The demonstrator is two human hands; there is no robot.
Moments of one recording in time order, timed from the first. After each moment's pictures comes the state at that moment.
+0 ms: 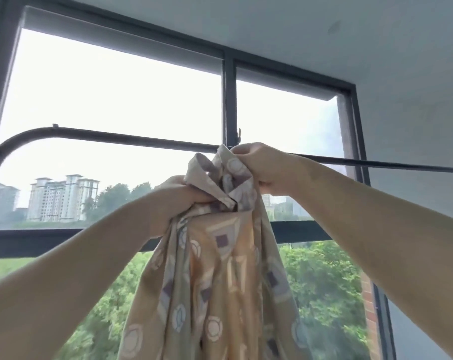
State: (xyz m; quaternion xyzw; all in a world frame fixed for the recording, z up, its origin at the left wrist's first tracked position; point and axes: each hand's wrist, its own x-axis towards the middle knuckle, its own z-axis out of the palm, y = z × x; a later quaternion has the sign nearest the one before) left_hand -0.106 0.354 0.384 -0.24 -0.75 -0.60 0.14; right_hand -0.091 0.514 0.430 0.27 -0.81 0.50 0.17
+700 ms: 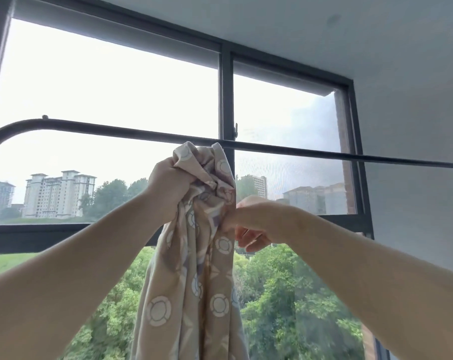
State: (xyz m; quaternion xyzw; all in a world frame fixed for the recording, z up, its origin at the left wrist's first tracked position) left_hand -0.116 0.369 0.388 -0.22 -0.64 -0.70 0.24; right_hand -0.101 0.517 0.365 0.08 -0.92 0.38 0.08
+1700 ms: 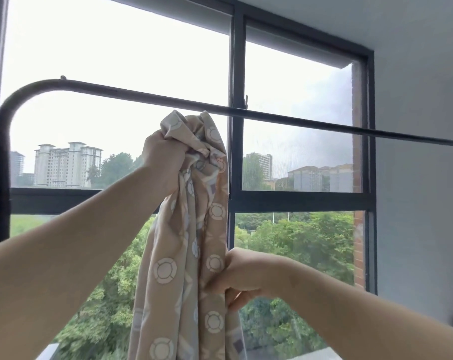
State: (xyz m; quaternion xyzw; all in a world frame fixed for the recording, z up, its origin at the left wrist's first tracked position) left_hand -0.111 0.347 0.367 -0.17 -0.58 -0.74 0.29; right_hand -0.096 0.489 0.251 0.11 -0.91 0.39 -0.11
